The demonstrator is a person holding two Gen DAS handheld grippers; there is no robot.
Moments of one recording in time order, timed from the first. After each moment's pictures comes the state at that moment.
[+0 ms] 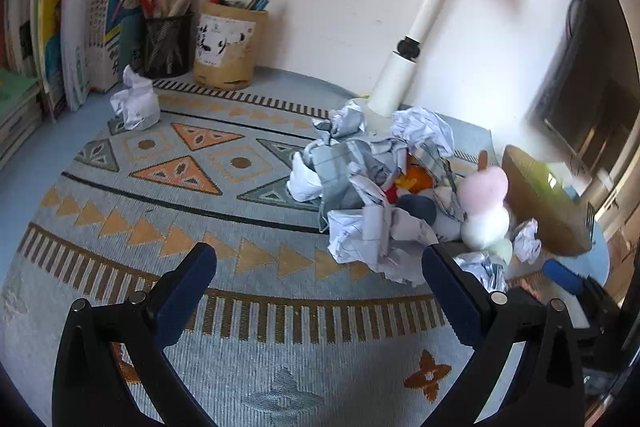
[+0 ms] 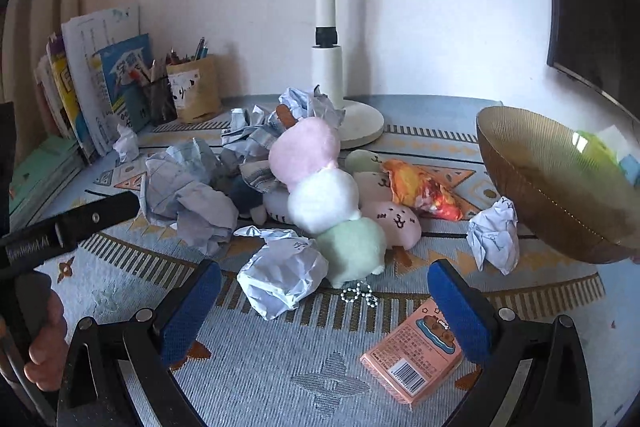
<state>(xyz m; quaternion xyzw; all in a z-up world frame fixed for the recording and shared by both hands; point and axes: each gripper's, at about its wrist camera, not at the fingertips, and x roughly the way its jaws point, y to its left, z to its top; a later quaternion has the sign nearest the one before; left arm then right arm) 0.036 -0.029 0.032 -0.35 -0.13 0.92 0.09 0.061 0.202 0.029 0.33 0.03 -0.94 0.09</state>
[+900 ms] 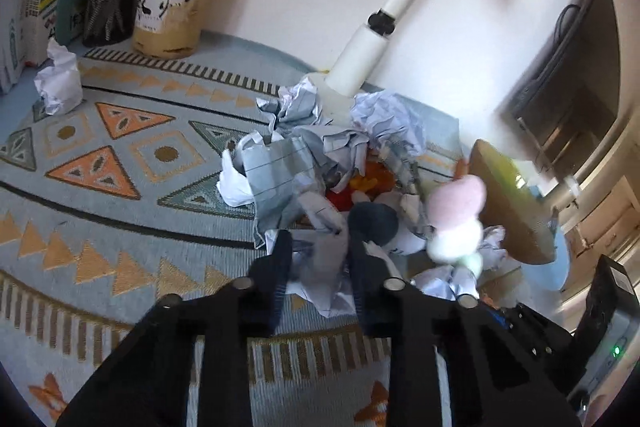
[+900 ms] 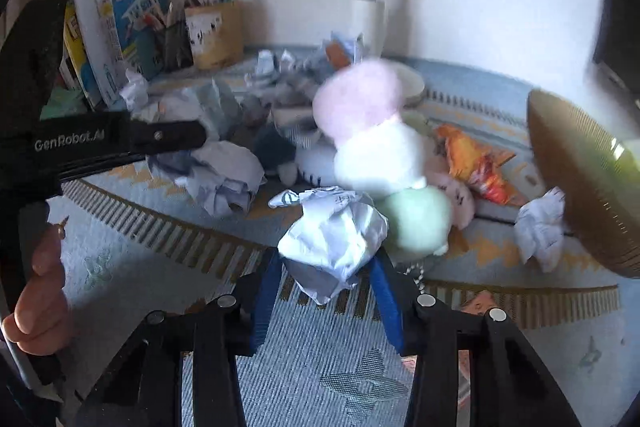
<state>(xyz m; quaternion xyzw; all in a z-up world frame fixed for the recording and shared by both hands) -0.003 -0.015 0.028 -0.39 -0.18 0.88 0.19 0.045 0.172 0.012 0.39 0.06 -0.91 0.12</state>
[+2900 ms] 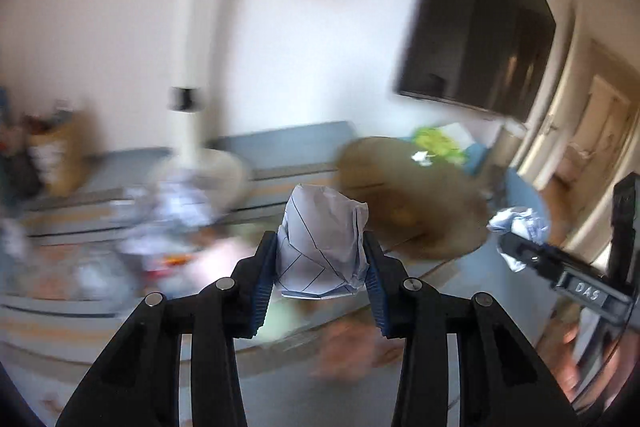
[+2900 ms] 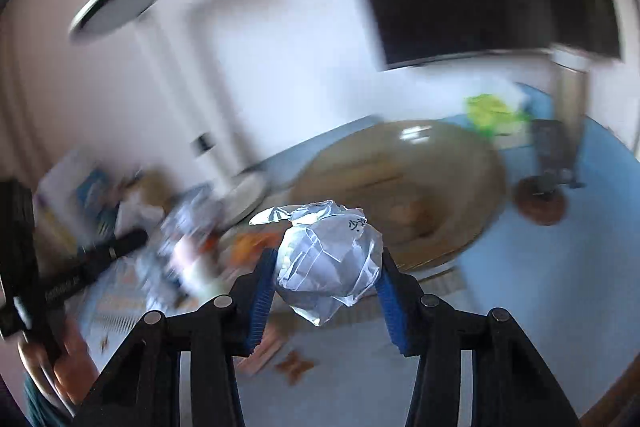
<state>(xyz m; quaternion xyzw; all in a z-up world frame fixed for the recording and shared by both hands) 0.023 0.179 0.136 -0.33 -0.03 0.91 0.25 0.110 0.419 0.115 0.30 -0.16 -0.94 0.01</state>
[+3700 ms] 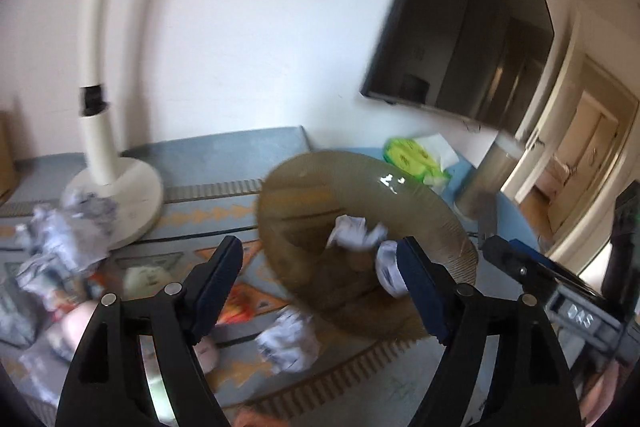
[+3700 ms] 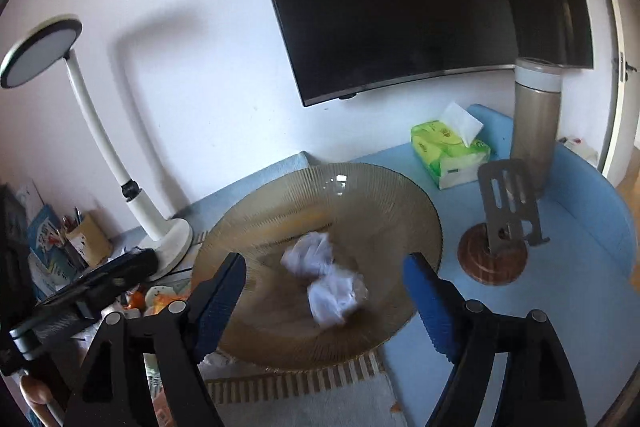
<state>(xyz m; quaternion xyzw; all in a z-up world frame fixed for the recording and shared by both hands) -0.021 0.247 0.123 -0.32 -0.06 0.90 0.27 0.062 0.473 0.124 0.28 -0.14 -0.95 -0.06</state>
